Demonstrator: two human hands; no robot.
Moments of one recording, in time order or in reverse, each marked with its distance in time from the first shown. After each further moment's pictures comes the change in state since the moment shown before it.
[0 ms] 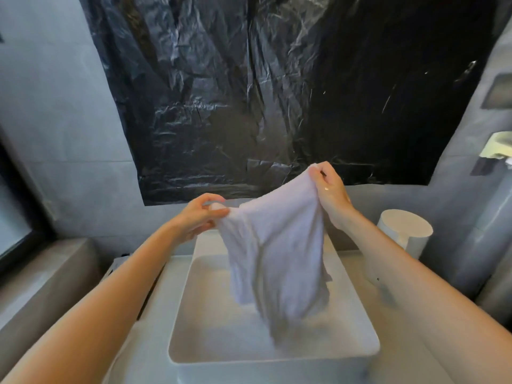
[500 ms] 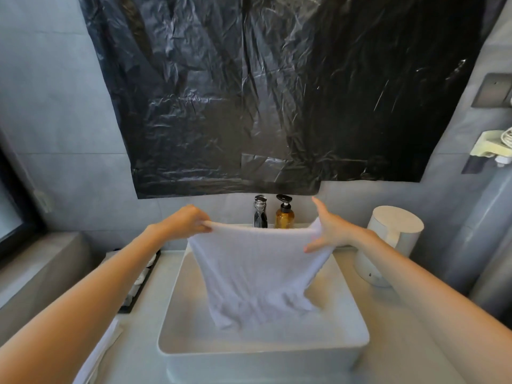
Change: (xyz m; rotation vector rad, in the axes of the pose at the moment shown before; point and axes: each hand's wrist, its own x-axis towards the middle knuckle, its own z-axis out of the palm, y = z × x) left_hand 0.008 -0.033 -0.020 1.173 -0.188 0.248; right_hand -0.027 0.070 -0.040 -0.765 -0.621 0.180
